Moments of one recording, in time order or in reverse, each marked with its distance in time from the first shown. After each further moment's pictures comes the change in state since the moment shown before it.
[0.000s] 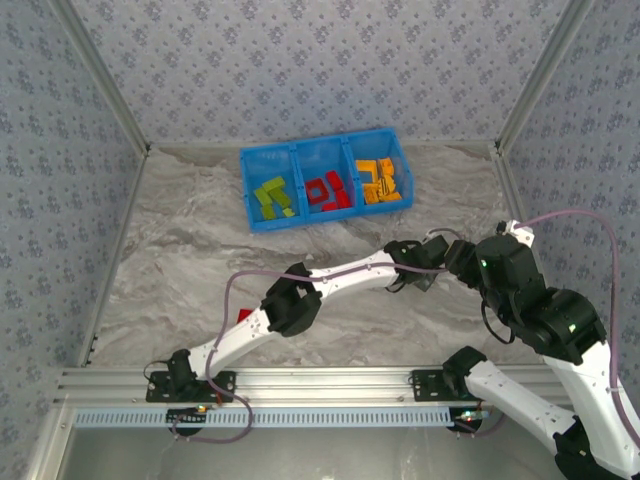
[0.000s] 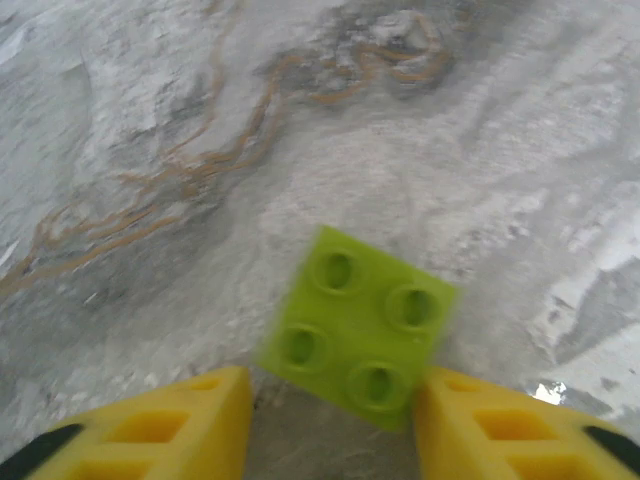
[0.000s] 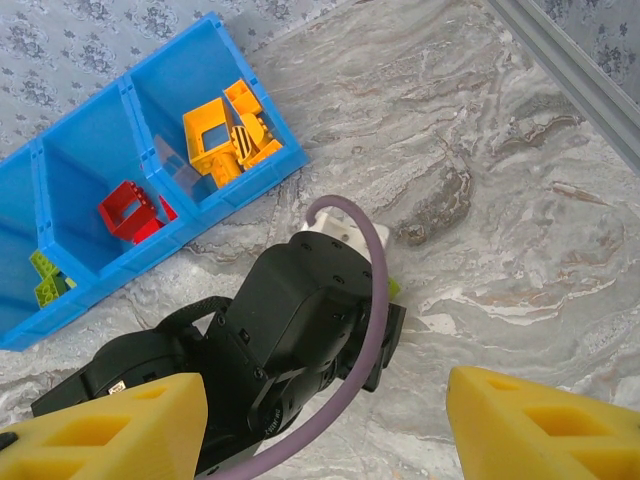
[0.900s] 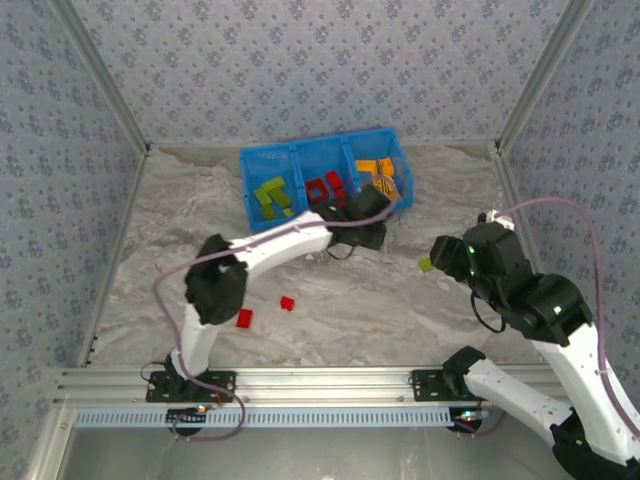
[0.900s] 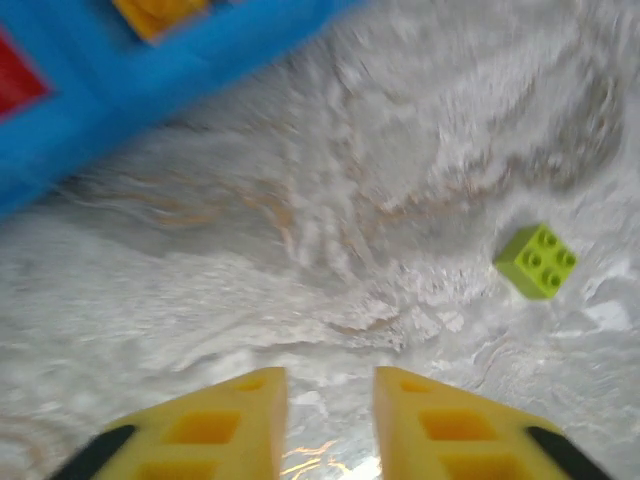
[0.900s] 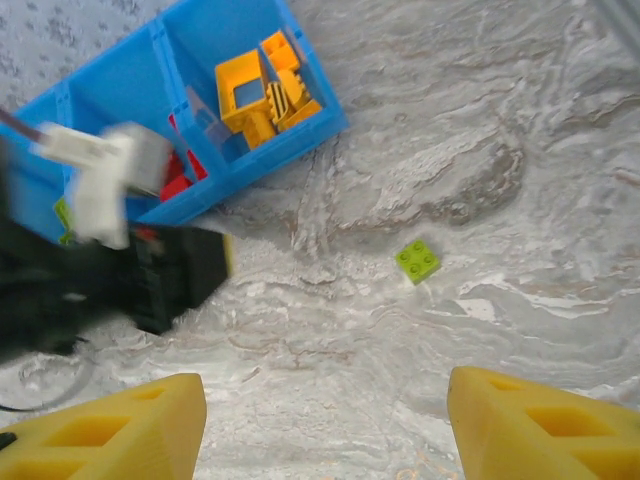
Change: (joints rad) left arm 0.238 -0.661 -0.718 0.171 0.171 -0.144; right arm 0.000 0.082 0.007 0.045 -0.114 -0.051
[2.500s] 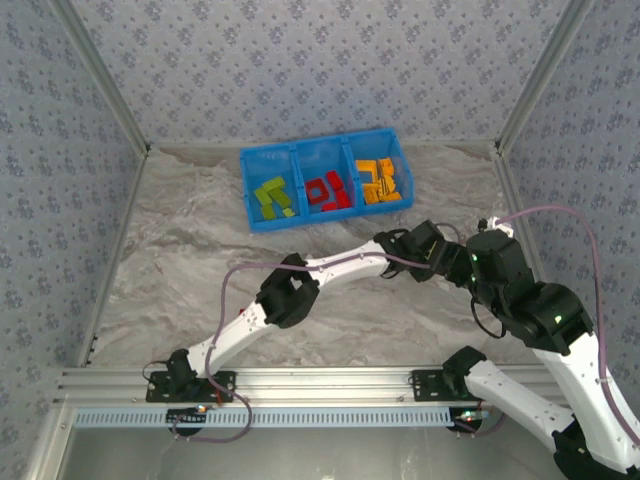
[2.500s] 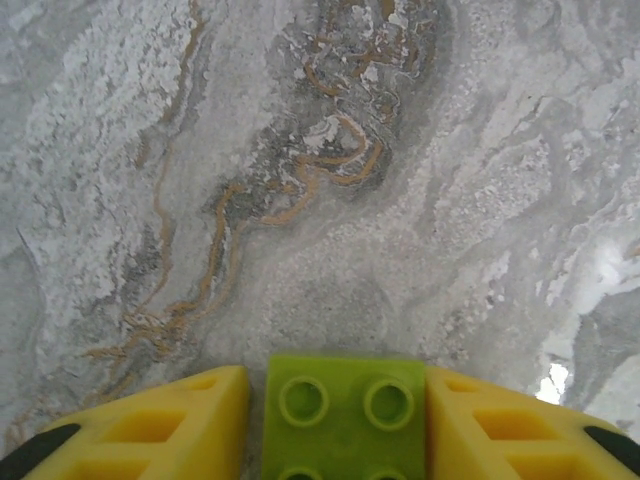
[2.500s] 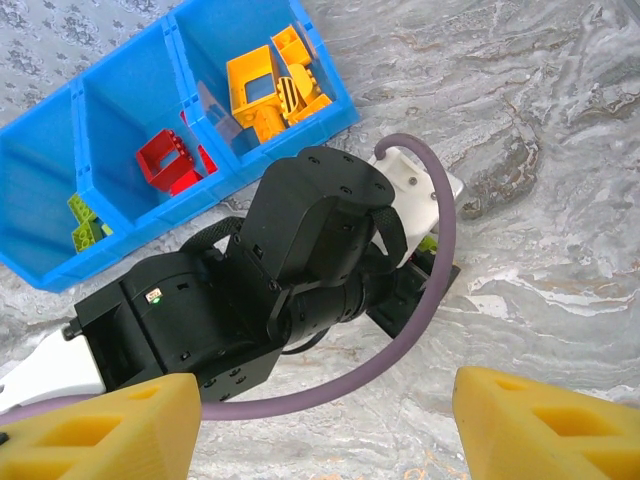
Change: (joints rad) left arm -0.170 0.645 0.631 0.037 0.027 0.430; right arm -0.008 -0.063 -0.054 0.029 -0.017 -0.002
